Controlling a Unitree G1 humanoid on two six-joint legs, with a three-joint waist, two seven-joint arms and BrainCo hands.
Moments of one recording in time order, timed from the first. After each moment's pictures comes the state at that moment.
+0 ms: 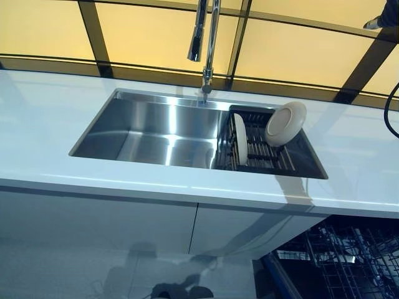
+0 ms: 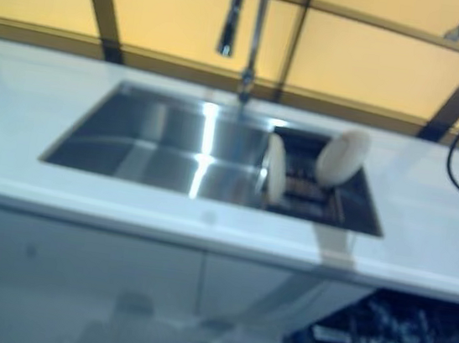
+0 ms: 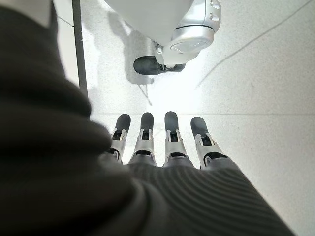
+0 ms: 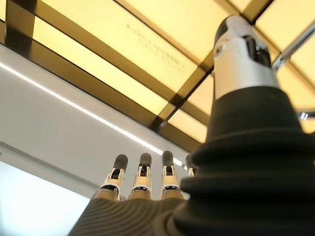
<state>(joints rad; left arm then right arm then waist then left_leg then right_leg) 0.02 0.37 -0.21 1.23 -0.17 0.23 -0.09 -1.41 -1.23 0.88 0.67 -0.69 -0.07 -0.38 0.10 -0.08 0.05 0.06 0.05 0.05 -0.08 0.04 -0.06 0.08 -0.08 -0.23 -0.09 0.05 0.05</state>
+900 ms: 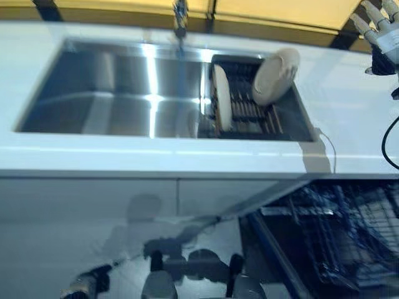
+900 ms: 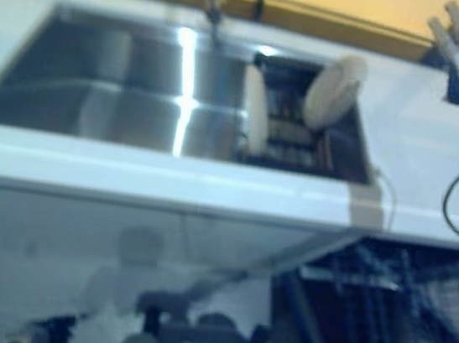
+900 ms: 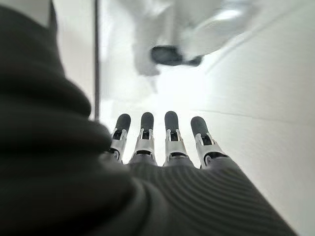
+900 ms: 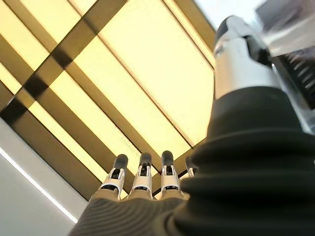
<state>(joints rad) -0.10 0.49 -0.06 1.11 -0.49 0.17 -0.05 -1.17 -1.24 0.70 0.57 -0.88 0.00 -0.42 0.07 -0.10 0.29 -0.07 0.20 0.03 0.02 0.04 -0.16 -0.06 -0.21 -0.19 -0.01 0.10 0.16</state>
